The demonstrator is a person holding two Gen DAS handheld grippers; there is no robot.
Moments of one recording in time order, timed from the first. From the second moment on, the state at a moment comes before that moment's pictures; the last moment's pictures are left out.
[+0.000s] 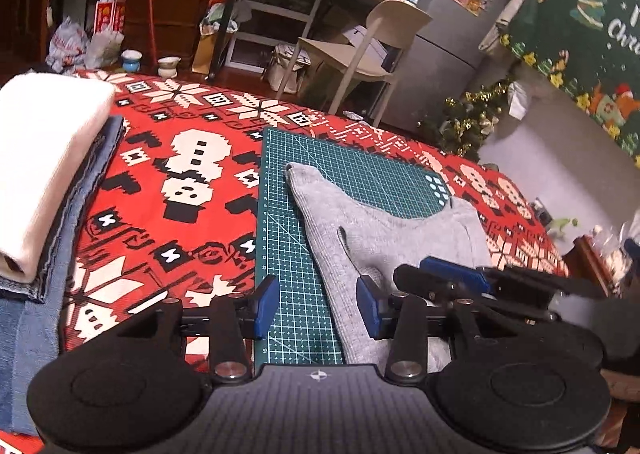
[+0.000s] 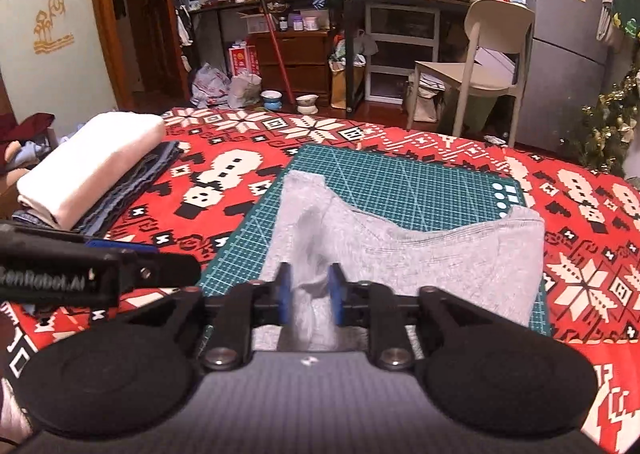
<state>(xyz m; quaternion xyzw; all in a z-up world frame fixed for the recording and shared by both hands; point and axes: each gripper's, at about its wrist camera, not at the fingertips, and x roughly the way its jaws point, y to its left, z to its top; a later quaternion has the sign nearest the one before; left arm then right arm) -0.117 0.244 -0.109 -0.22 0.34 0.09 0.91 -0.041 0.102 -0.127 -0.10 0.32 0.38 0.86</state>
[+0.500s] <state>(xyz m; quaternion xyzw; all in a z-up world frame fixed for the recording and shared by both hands) -0.031 0.227 -0.128 -0.14 0.36 0.06 0.92 -0.022 0.037 -0.118 -0.08 0.35 0.33 0.87</state>
